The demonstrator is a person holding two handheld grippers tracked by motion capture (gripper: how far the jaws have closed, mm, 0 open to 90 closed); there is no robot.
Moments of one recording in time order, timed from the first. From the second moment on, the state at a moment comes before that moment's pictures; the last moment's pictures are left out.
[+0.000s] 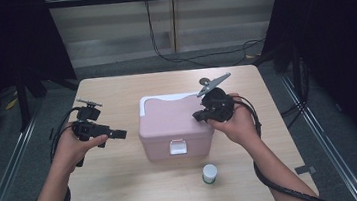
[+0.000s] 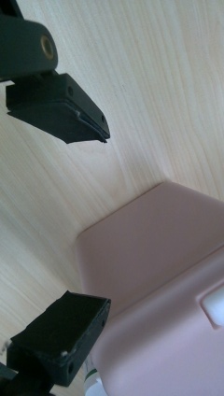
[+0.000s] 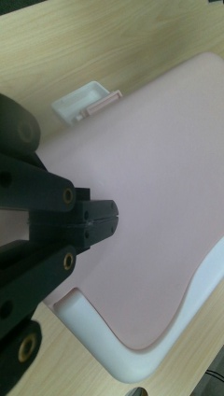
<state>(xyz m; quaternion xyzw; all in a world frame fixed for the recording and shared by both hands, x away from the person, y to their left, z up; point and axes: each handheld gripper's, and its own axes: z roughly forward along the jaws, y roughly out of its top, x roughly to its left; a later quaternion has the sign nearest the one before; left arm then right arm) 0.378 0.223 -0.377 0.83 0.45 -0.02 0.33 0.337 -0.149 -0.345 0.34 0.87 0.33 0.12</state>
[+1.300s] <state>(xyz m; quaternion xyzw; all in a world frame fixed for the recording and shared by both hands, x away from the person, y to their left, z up) 0.411 0.178 -0.328 0.83 0.46 -0.01 0.31 0.337 -0.149 -0.345 0.34 0.87 0.33 0.12</state>
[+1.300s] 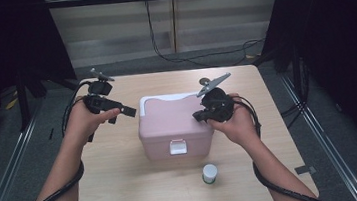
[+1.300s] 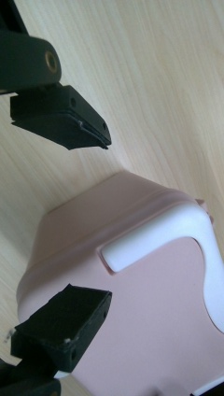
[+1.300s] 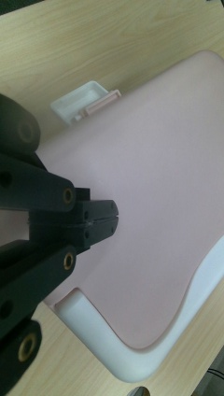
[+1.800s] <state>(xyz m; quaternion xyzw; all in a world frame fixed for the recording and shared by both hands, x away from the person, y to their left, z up) 0.423 0.146 -0.318 0.84 0.46 -0.01 0.30 0.337 -0.148 -0.345 0.34 0.87 0.33 0.12</state>
